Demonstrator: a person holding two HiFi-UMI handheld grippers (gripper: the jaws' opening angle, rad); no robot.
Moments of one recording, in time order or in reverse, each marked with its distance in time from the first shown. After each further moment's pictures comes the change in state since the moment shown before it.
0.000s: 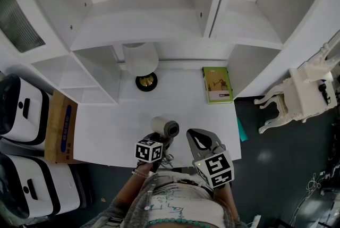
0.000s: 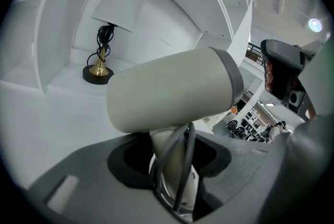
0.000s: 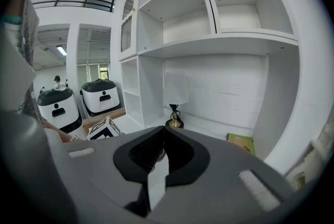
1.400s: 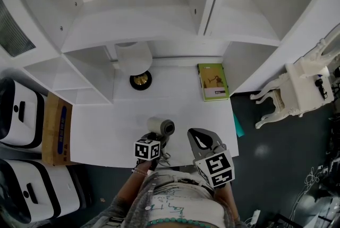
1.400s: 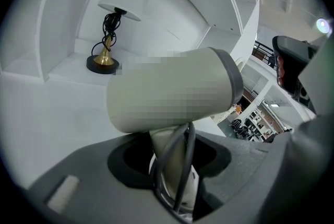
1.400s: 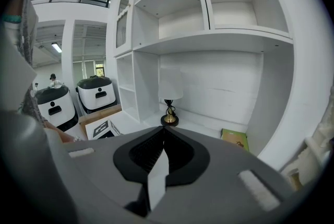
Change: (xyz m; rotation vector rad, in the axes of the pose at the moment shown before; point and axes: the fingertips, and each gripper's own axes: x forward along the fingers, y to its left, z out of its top) left arm 0.022 0.020 -0.021 -0.034 0.041 0.042; right arm -0.004 -0.016 -0.012 0.012 0.044 -0.040
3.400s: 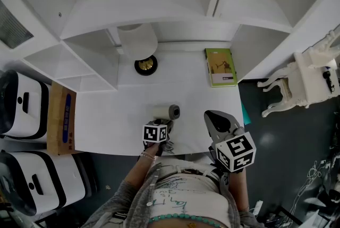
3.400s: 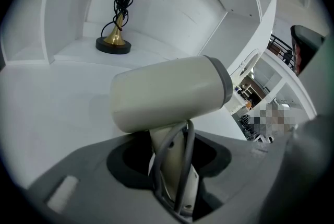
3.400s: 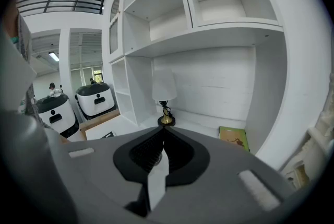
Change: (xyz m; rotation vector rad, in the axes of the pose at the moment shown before) left arm 0.033 0.035 -0.037 -0.065 0.120 0.092; right arm -0.005 -0.035 -0.002 0.074 -0.022 0.019
